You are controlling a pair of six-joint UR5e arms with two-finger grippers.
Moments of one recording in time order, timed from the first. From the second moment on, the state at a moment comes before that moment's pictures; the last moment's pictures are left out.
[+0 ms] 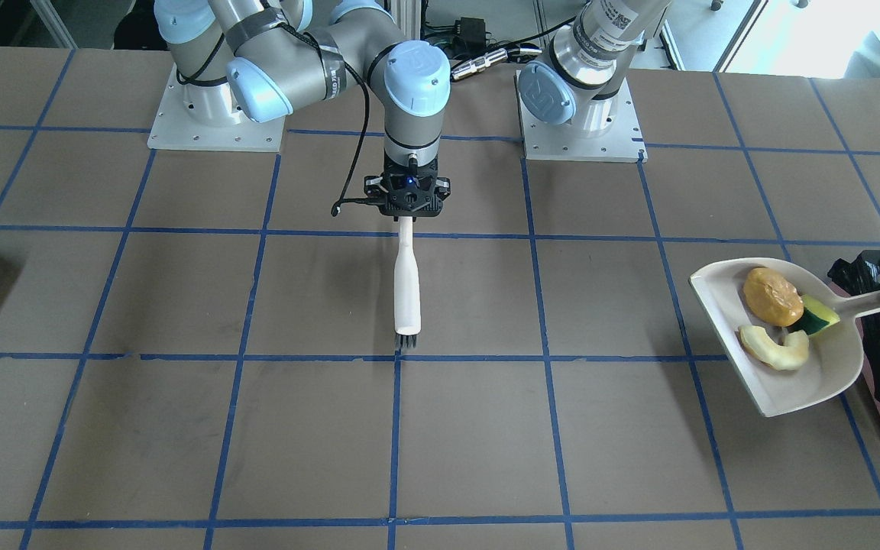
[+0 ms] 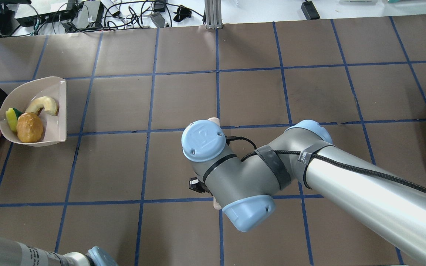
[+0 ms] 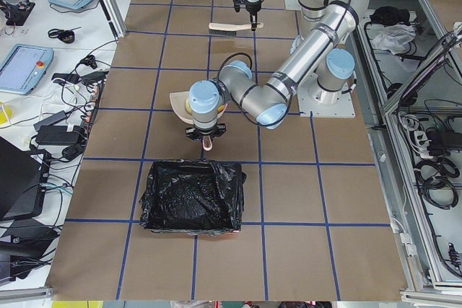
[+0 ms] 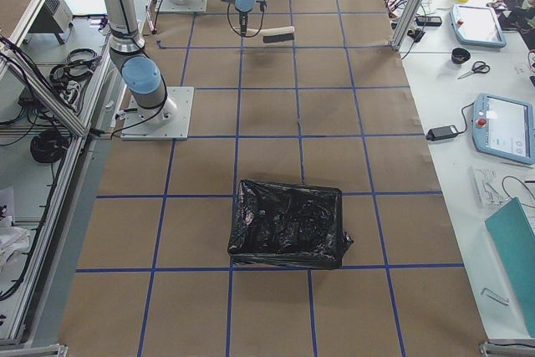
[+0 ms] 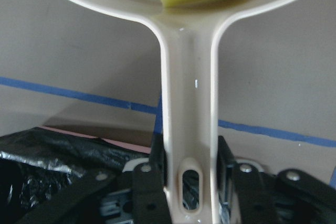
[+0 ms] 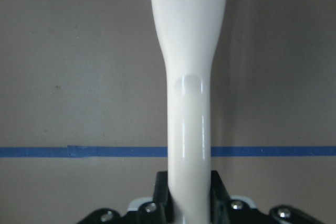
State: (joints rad) left arm -0.73 -1.92 -1.57 -1.24 1.47 2.22; right arm 2.16 -1.38 2.03 -2.14 -1.57 0.59
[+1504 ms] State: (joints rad) left arm -0.56 -2.27 -0.84 -1.34 1.43 2.30; right arm 2.15 -1.39 2.03 -2.04 -1.46 0.69
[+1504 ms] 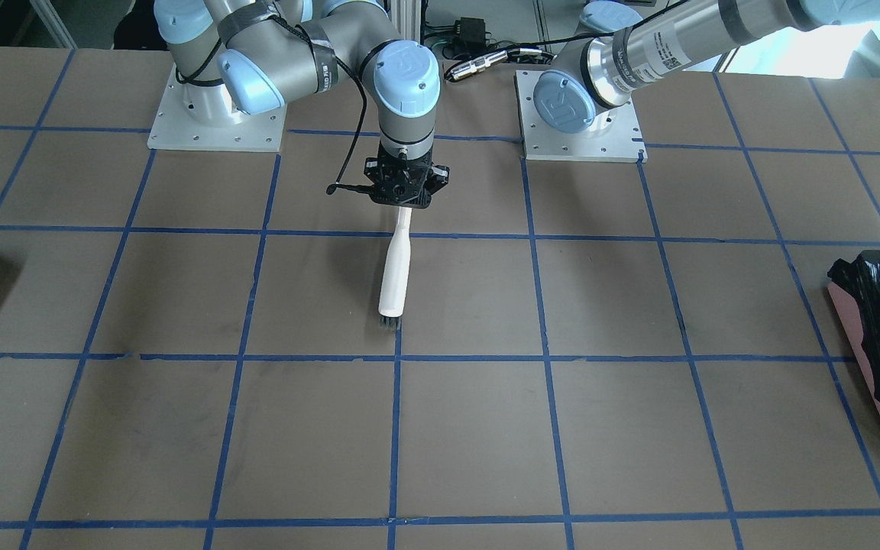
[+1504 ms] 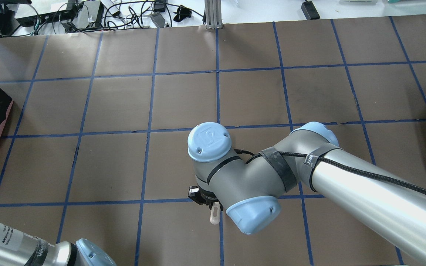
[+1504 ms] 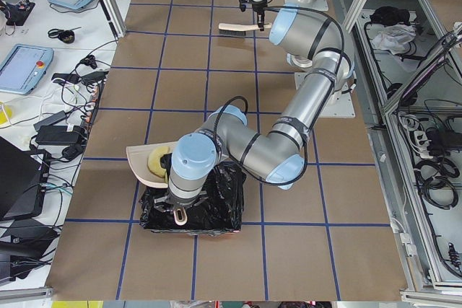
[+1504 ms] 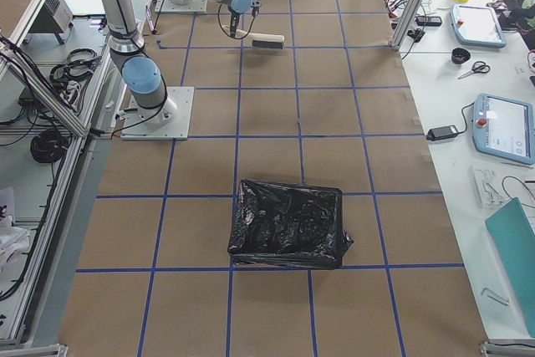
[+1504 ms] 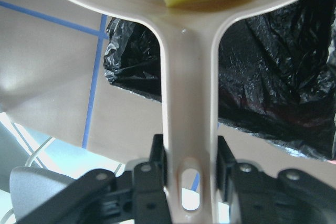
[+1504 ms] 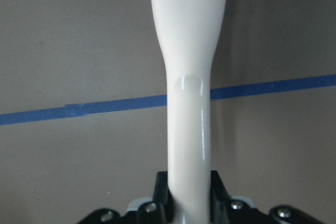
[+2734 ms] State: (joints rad) left arm -0.55 -2.25 -0.98 -0.79 1.63 2.57; right arm 2.15 -1.39 2.03 -2.04 -1.48 0.70
